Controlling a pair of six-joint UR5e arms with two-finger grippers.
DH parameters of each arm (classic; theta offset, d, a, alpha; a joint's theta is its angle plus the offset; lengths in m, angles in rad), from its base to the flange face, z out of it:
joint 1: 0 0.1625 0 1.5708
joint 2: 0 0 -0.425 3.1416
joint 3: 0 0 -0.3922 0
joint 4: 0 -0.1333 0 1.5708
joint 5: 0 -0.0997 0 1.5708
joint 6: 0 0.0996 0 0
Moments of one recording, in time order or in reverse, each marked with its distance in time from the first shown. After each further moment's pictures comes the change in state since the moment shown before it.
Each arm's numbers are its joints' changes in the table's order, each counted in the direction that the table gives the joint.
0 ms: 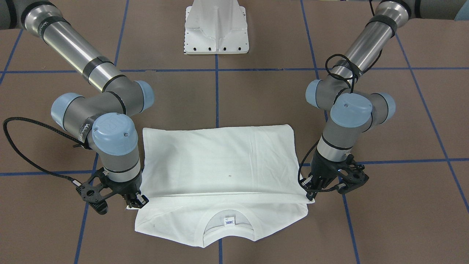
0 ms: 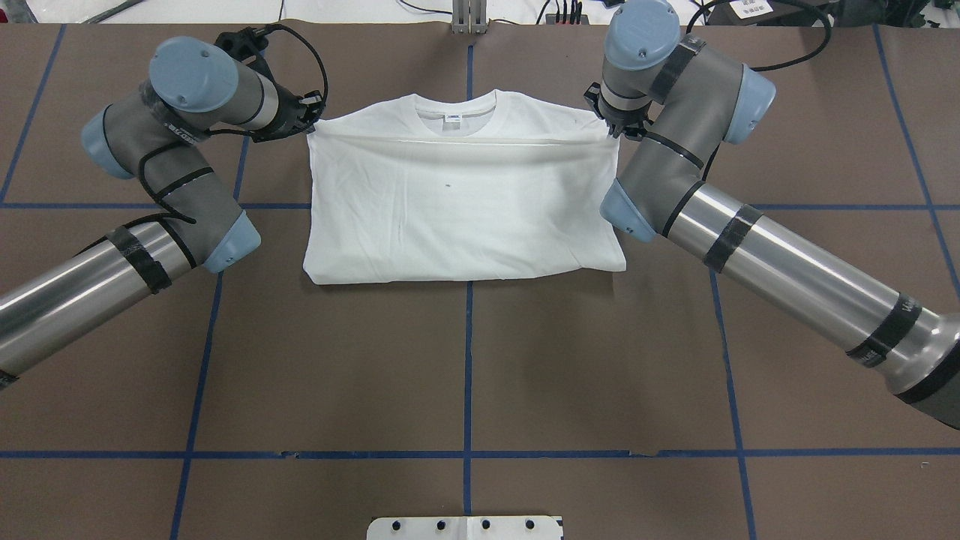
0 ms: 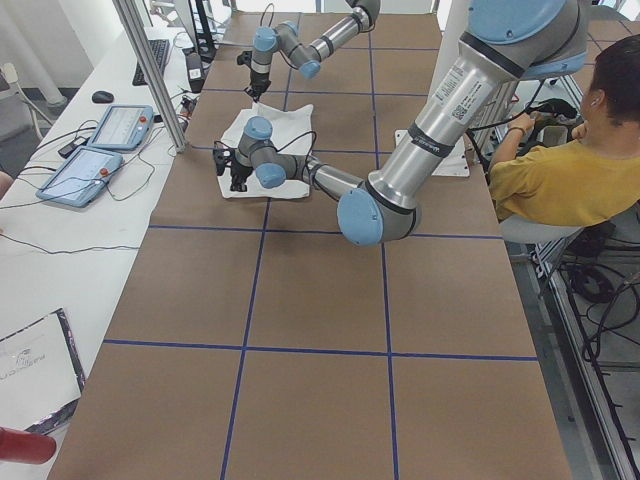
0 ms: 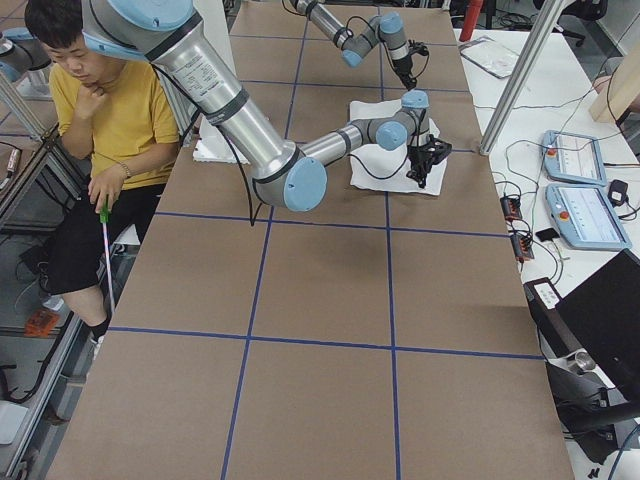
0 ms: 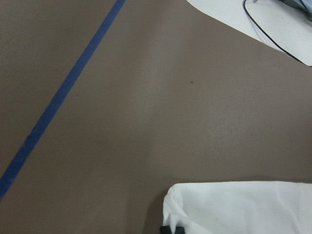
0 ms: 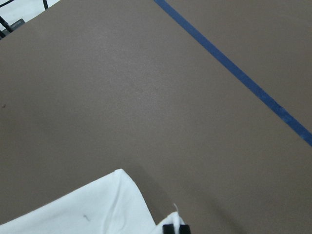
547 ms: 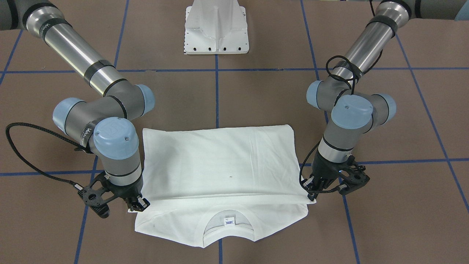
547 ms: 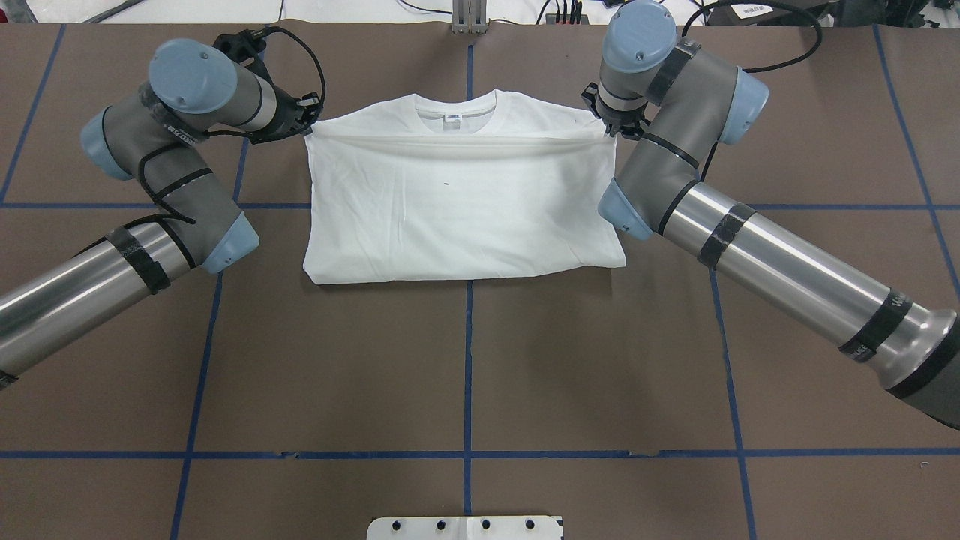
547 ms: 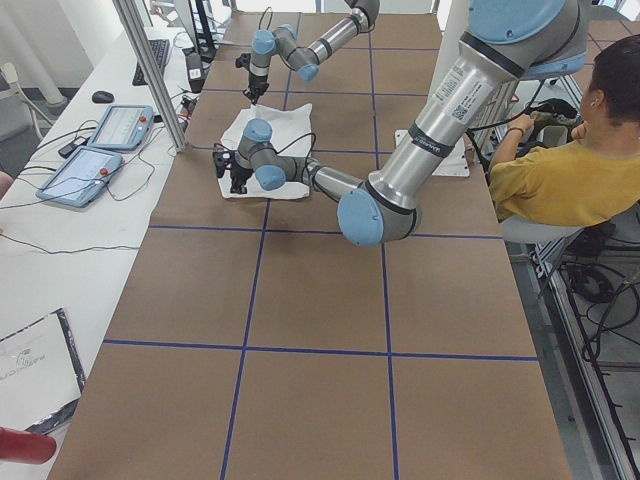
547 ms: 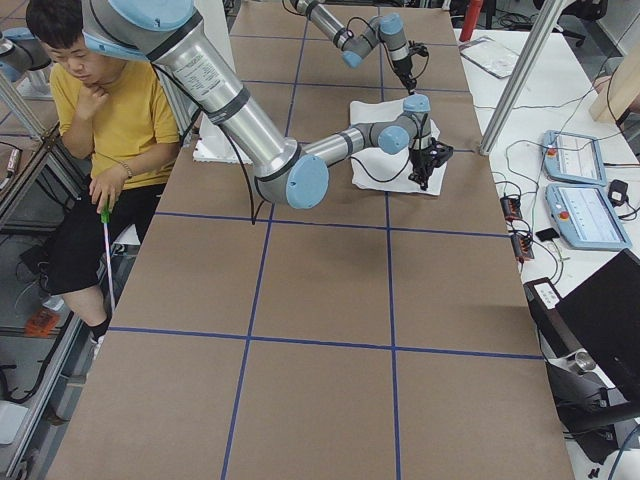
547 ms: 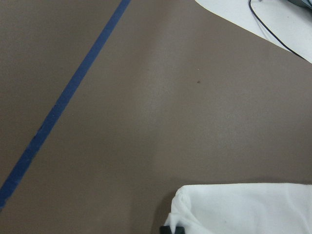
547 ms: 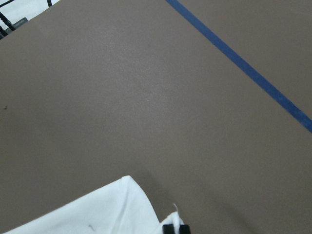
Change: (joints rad) left arm -0.001 0.002 -0.008 0.002 0.000 0.000; right arm 0.000 0.022 0.067 -0.060 0.005 0.000
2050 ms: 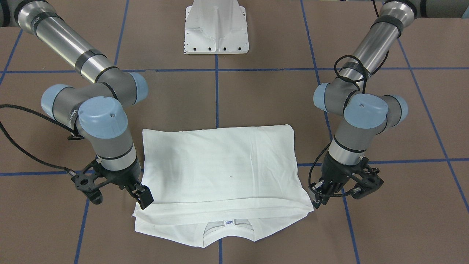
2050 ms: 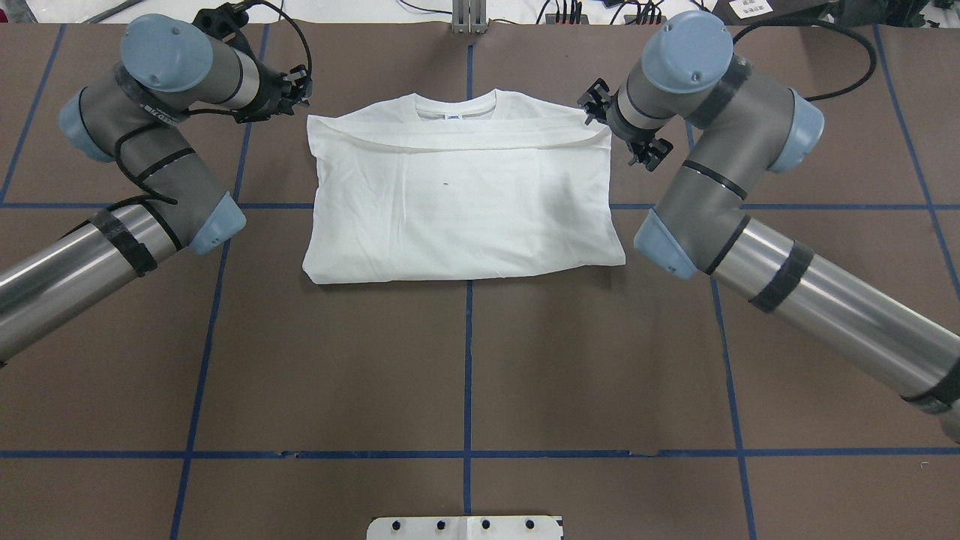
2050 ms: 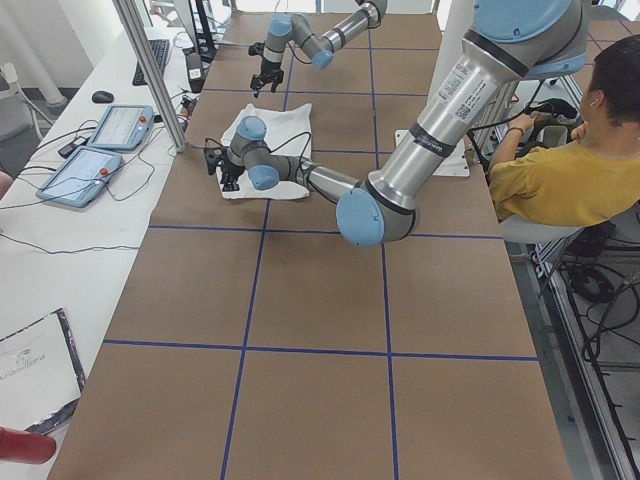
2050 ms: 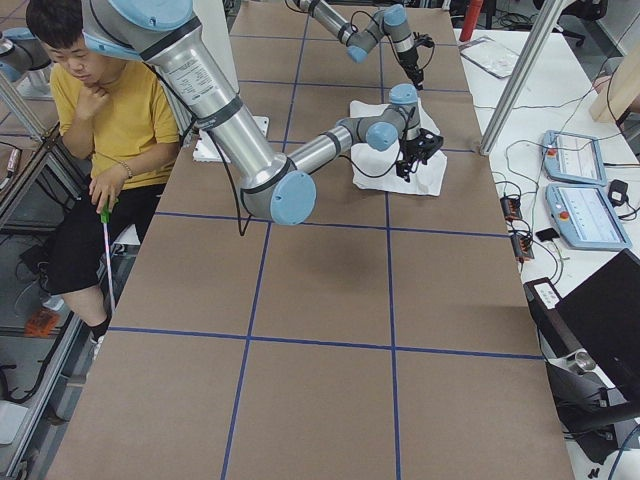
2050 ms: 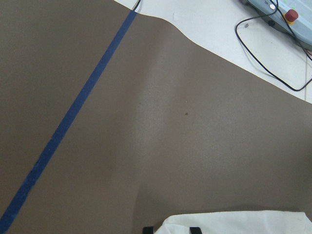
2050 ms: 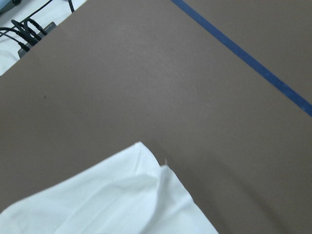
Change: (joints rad) left arm -0.044 0.001 0.002 0.055 0.017 -0.003; right arm -0.033 -0.212 -0.393 0.000 -0.053 0.150
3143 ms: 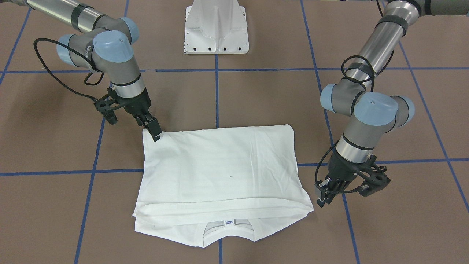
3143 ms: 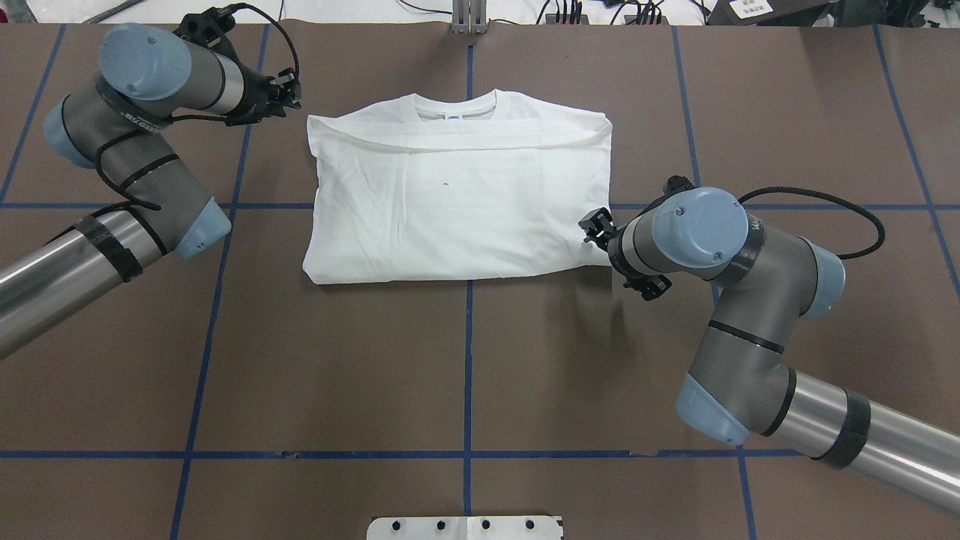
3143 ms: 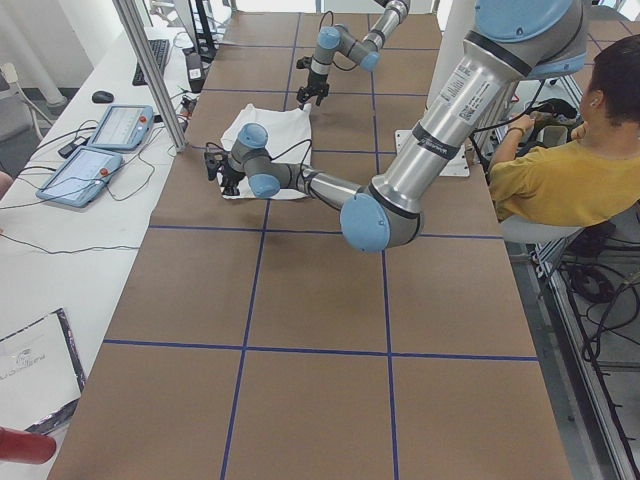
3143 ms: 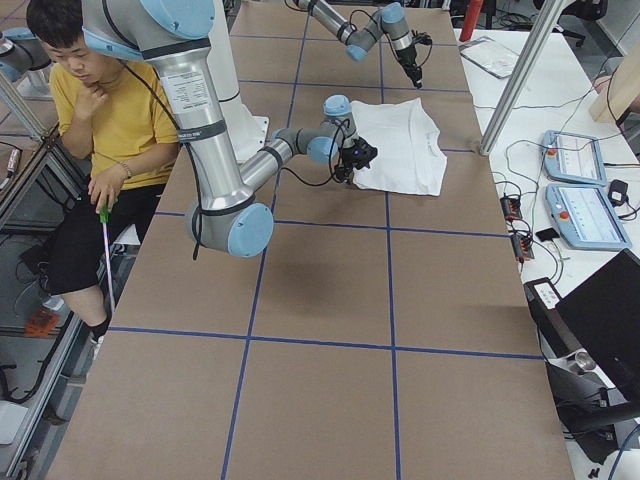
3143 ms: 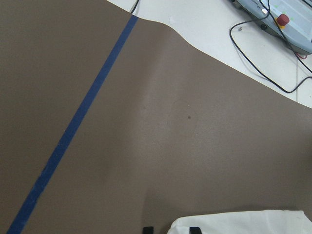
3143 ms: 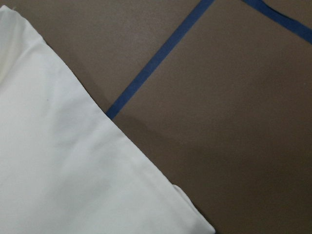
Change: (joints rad) left arm -0.007 0.033 0.001 0.066 0.008 0.003; right arm -0.231 -0.229 -0.250 -0.010 0.117 0.253
